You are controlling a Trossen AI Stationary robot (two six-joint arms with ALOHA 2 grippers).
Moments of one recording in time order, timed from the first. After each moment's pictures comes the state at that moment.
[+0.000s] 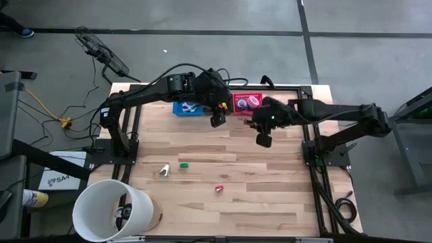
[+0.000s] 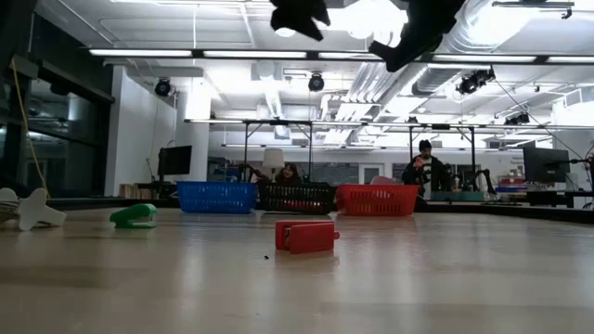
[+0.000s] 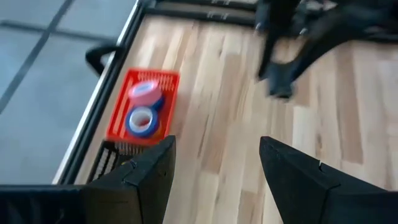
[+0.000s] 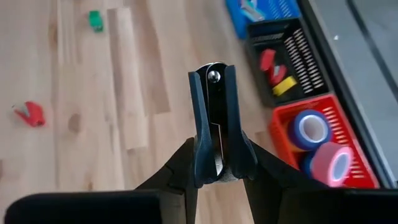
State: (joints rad) left arm 0.20 1.79 2.01 -0.95 -0.04 0.02; right arm -0.08 1.25 1.20 -0.83 0.15 0.05
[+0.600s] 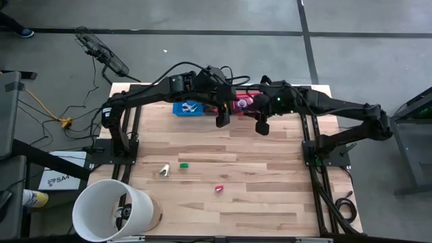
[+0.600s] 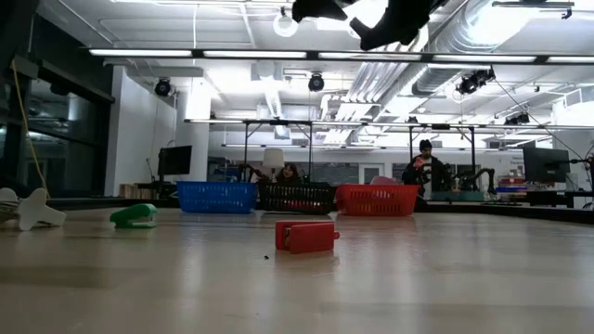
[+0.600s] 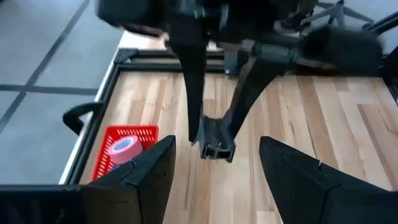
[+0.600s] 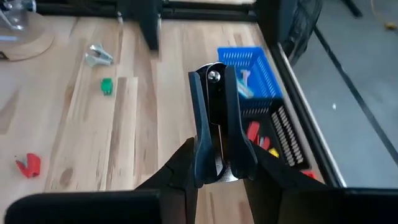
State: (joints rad) left arm 0.20 1.80 2.01 -0.76 0.08 0.10; right arm -0.25 1.22 1.20 -0.59 -0.03 -0.16
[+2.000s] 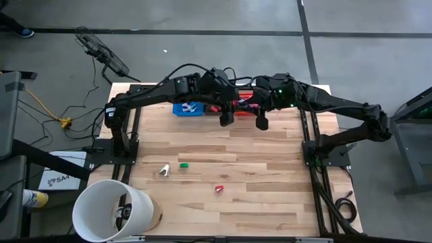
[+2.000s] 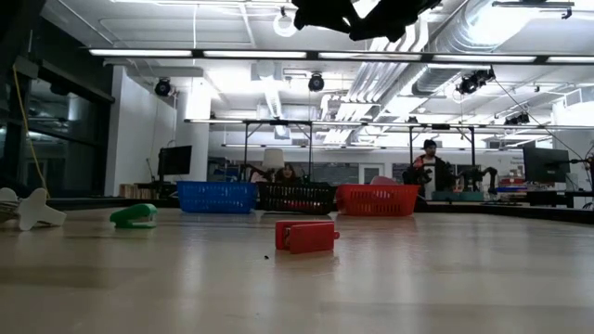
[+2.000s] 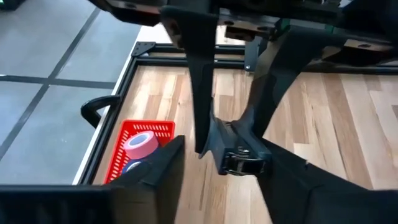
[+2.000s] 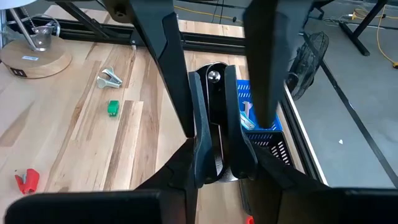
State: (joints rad) left arm 0.20 1.84 2.01 -0.74 -0.01 0.10; right arm -0.32 1.23 1.20 -0.48 -0.18 -0.25
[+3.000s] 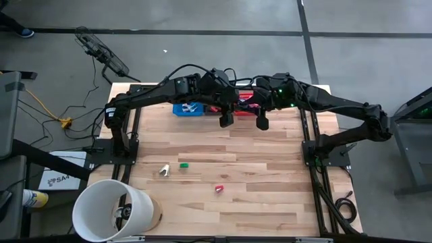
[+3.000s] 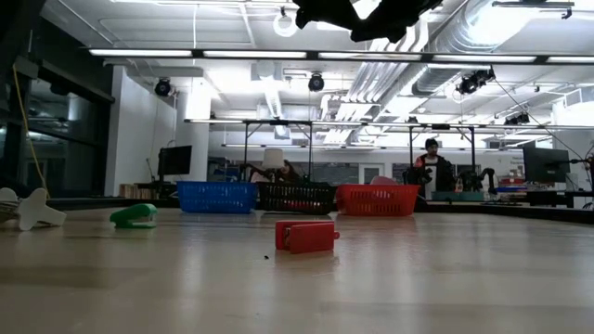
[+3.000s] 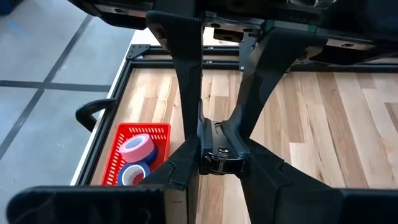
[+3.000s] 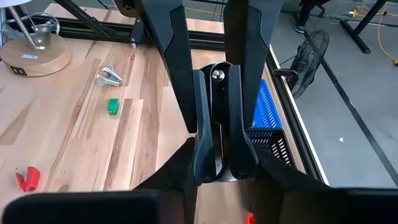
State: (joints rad) left arm 0.20 1.84 2.01 -0.73 0.02 0.11; right arm -0.32 1.23 1.20 -0.49 -0.17 -0.26
